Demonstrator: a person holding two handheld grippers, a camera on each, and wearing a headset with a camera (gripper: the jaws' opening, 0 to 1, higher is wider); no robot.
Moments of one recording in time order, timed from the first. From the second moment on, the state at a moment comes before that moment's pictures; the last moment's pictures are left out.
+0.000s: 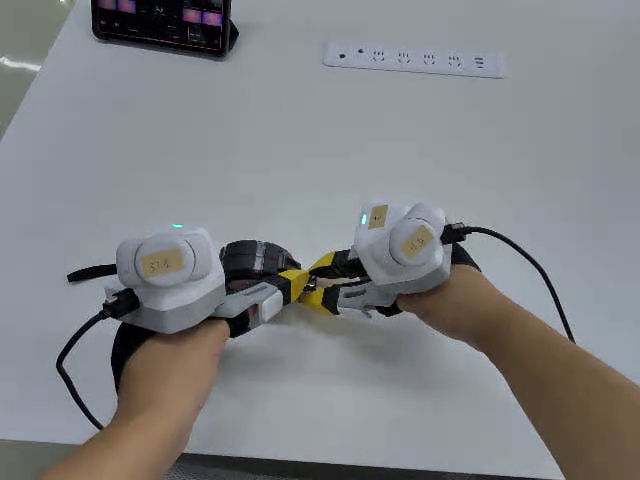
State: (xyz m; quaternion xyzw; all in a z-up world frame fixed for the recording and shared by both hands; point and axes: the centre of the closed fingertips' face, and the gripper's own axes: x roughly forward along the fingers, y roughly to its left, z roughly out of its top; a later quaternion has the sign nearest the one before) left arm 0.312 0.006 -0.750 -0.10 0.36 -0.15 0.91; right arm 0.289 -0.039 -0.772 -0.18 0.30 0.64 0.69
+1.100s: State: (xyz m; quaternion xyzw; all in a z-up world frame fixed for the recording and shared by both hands) left arm 0.308 0.017 -0.730 -0.03 0.33 -0.19 0.92; right arm 0.291 -0.059 -0.746 -0.15 0.28 0.60 0.73
